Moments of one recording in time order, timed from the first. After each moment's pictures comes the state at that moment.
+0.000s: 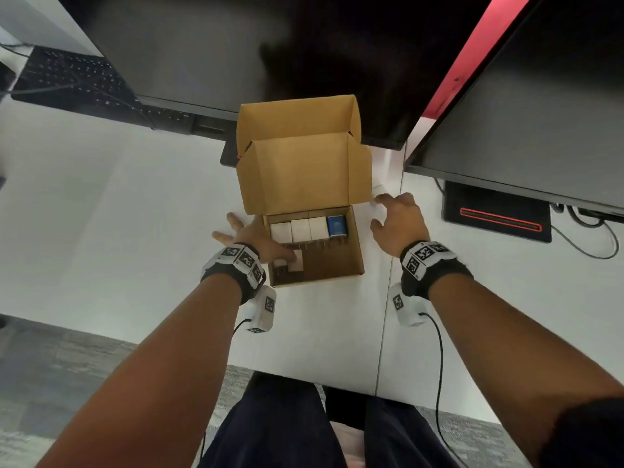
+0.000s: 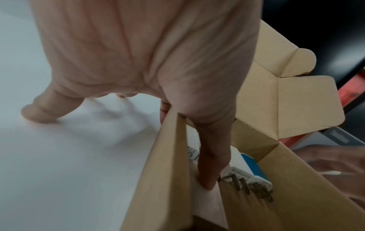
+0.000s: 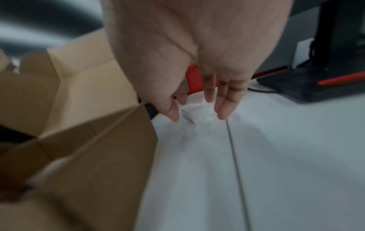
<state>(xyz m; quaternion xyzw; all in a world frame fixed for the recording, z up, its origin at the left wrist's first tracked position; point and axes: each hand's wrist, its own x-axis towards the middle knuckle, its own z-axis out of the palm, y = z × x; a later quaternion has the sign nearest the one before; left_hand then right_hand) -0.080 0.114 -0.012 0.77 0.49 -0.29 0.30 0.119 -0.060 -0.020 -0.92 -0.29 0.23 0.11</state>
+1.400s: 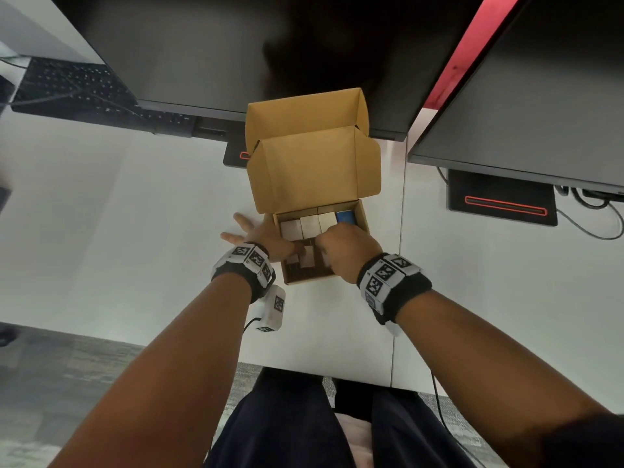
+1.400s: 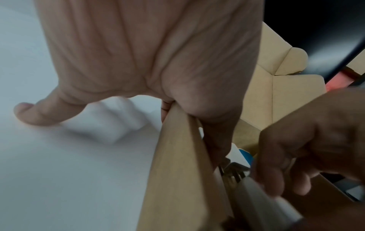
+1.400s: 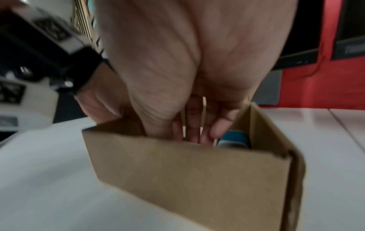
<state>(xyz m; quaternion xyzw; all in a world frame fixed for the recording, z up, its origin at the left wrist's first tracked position) -0.081 0.124 -0.057 0.77 0.48 -0.29 0.29 0.021 -0.026 0.006 -0.79 -0.55 0.27 -0.02</state>
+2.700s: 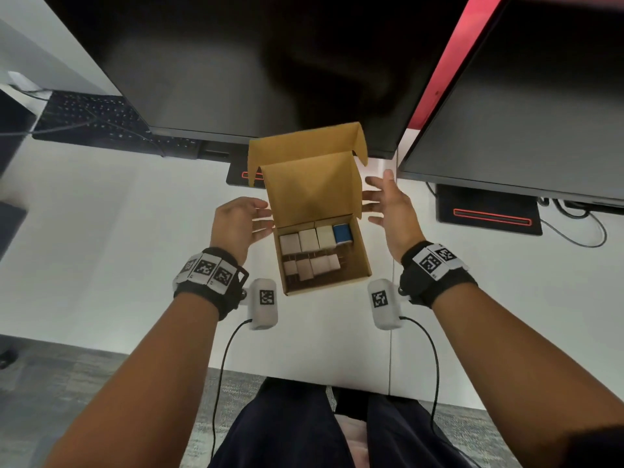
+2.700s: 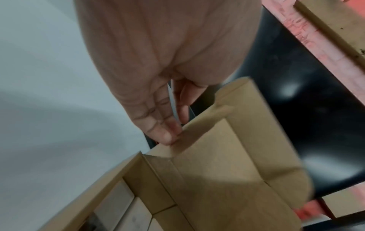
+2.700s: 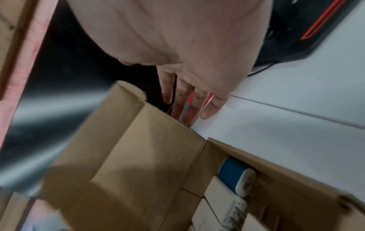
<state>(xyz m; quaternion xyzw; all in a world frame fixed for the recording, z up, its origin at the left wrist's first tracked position) -0.095 0.142 0.036 0.48 0.53 0.15 0.68 0.084 -0.043 0.039 -0.76 -0.10 0.34 0.55</state>
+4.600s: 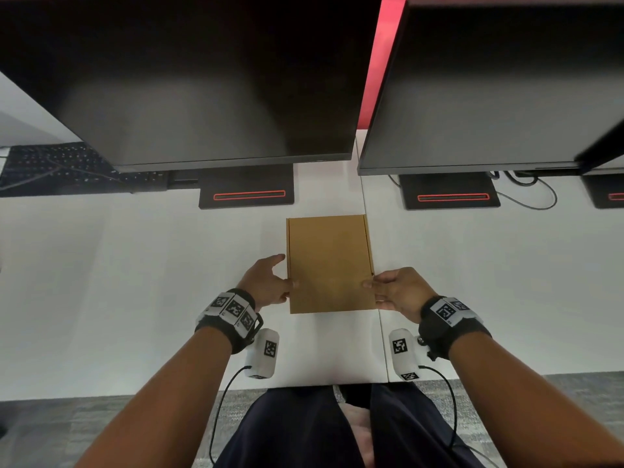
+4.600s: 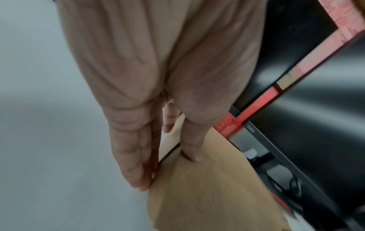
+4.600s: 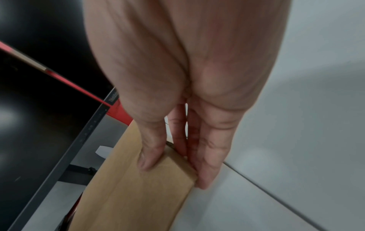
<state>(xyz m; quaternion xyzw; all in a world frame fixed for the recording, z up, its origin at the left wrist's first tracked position) -0.102 0.087 -0.025 0.68 0.41 -0.19 0.58 0.042 -0.175 -0.030 -0.70 0.05 0.49 0.51</state>
